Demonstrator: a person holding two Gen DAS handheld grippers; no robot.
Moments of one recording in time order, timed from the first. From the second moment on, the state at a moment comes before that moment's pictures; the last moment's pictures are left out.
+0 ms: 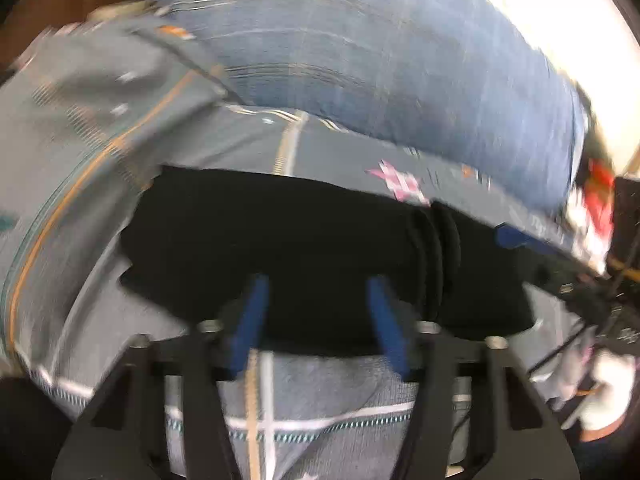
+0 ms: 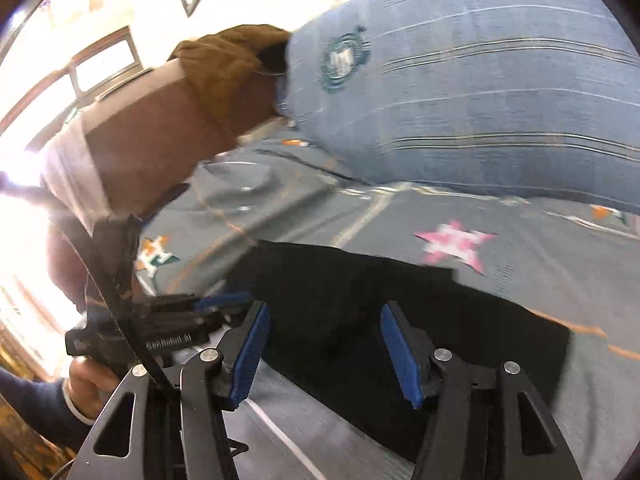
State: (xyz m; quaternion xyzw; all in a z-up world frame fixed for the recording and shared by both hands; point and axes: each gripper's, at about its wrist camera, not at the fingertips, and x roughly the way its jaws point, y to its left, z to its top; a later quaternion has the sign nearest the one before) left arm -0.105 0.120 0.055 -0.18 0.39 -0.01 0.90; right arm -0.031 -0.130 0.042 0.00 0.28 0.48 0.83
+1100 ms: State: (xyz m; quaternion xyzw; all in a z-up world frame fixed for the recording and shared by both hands) left arm -0.101 0.203 -0.001 -0.34 0.37 0.08 0.86; right arm 0.046 0.149 -0.007 -0.24 0.38 0.52 0.73
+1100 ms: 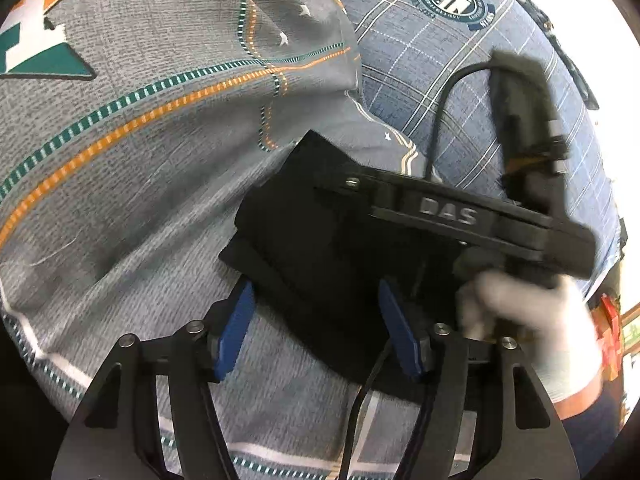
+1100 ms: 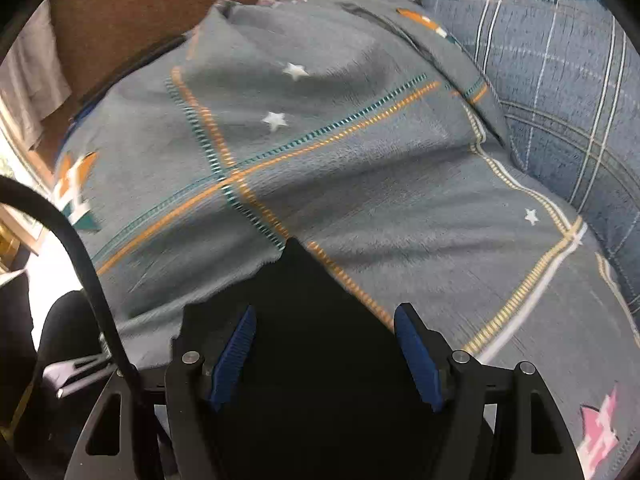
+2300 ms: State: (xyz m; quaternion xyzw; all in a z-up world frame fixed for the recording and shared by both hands) left arm -0.066 -0.068 0.058 -0.12 0.40 -0.31 0.85; right arm 0.047 -0.252 0.016 0.11 0.31 0.35 0.88
